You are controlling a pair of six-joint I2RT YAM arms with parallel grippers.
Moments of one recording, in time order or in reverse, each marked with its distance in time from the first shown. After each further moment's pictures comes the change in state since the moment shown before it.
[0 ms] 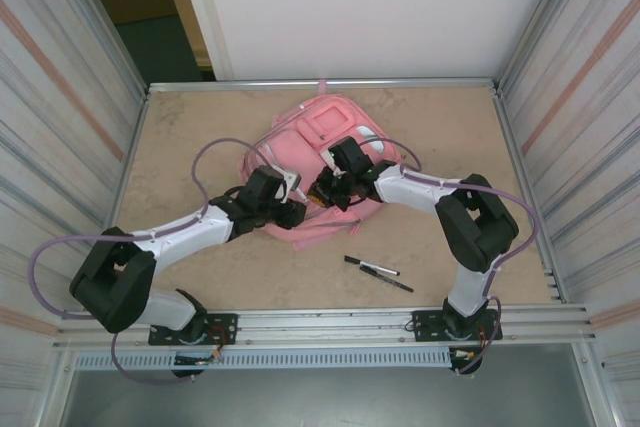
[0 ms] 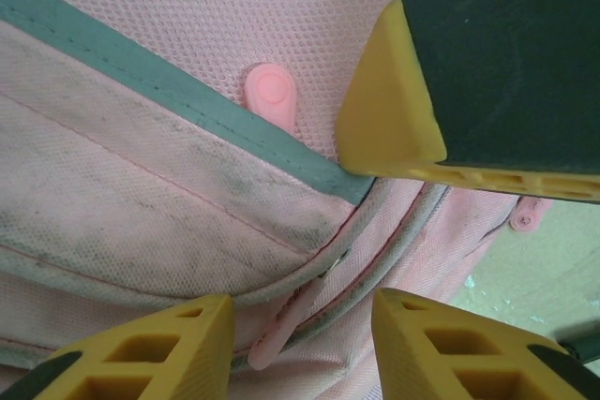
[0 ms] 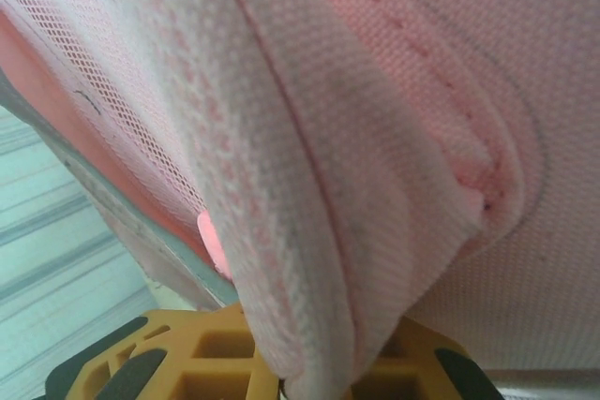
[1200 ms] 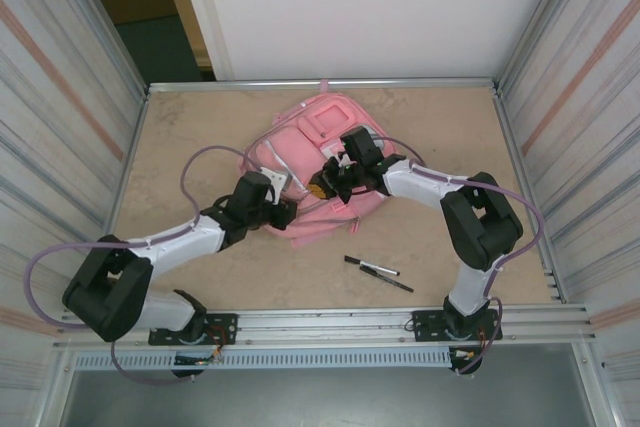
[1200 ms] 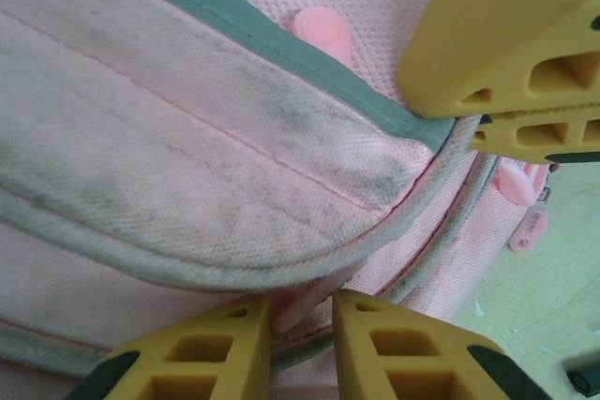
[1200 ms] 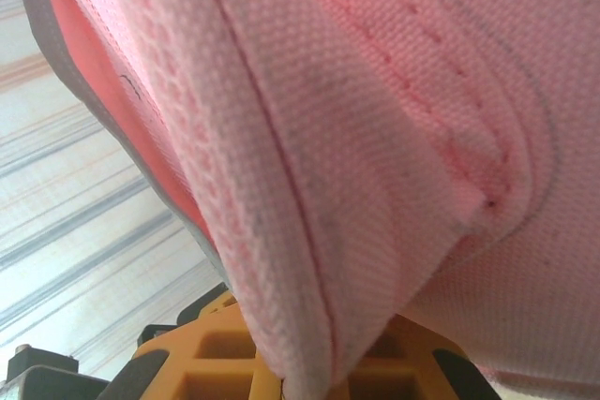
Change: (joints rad) left arm 0.052 -0.046 -0.134 0.211 0.055 -0.006; right arm -0.069 -0.007 0.008 0.063 -0.199 0.097
